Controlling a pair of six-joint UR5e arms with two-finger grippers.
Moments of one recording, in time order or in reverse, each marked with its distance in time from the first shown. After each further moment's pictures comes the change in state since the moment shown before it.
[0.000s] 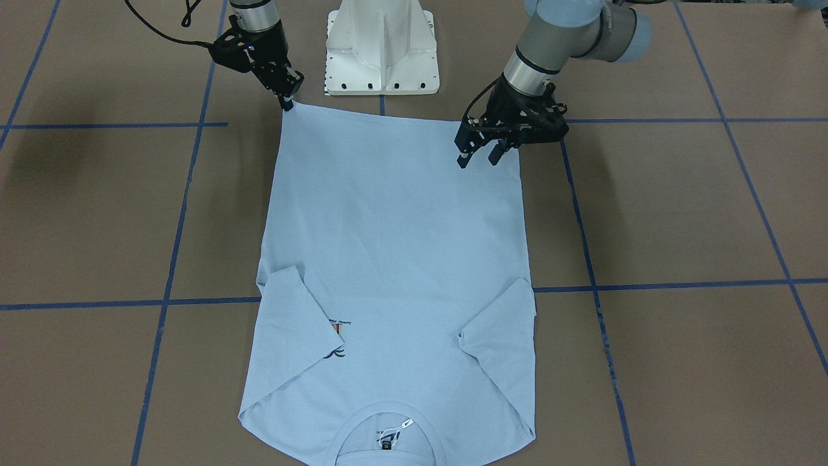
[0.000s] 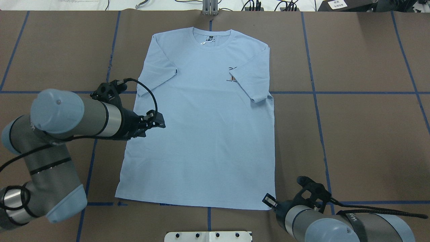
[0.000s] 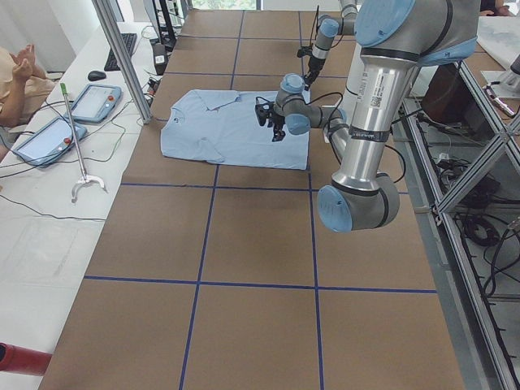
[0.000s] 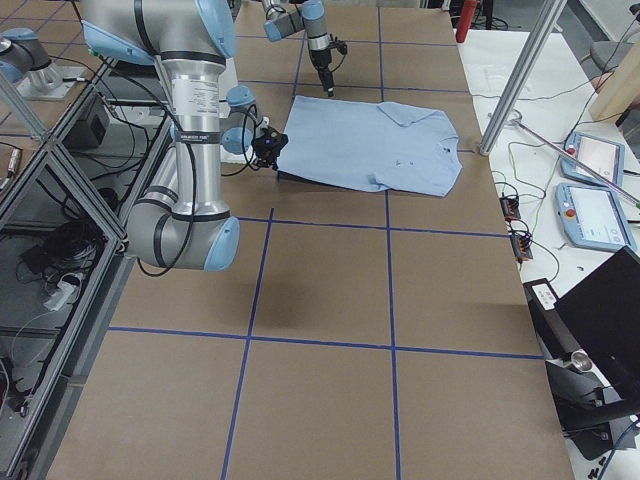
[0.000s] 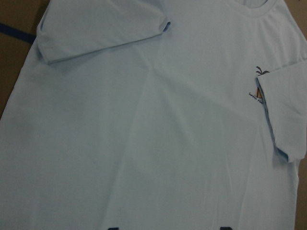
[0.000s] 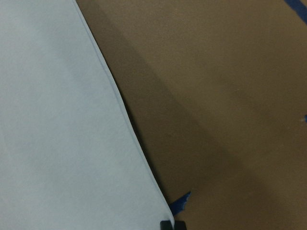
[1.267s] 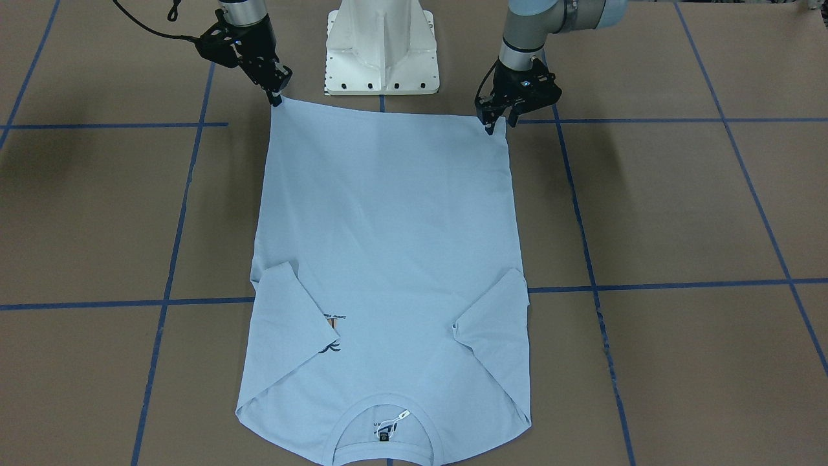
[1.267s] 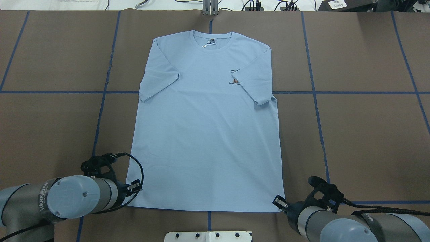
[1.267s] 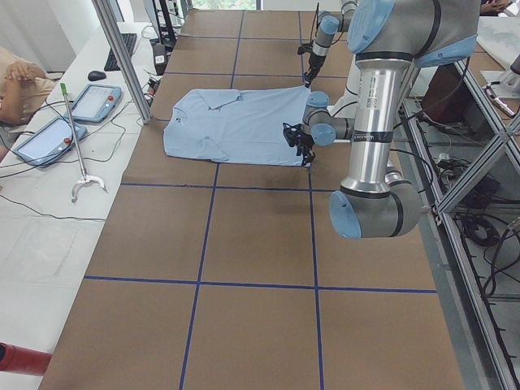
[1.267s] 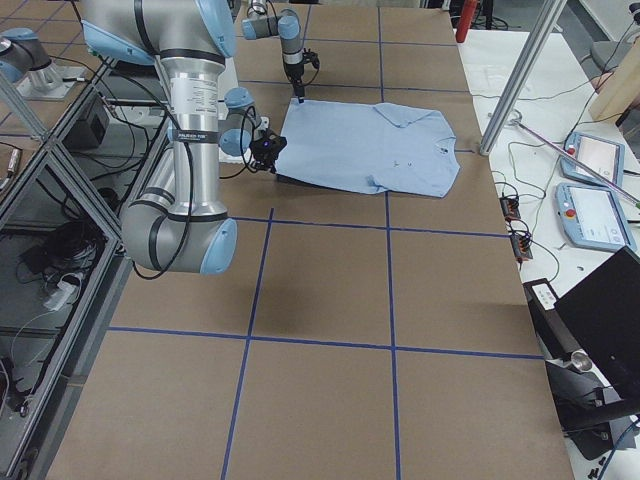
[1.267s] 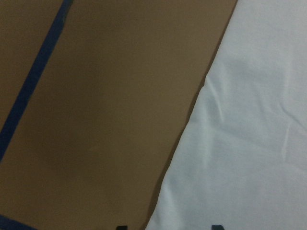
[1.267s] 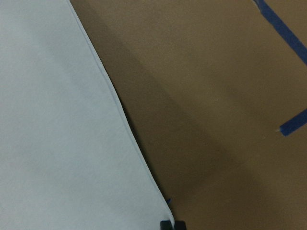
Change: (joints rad) left arm 0.191 0.109 -0.036 0.136 0.040 -0.114; right arm -0.004 -0.037 0.020 0.000 0.002 -0.001
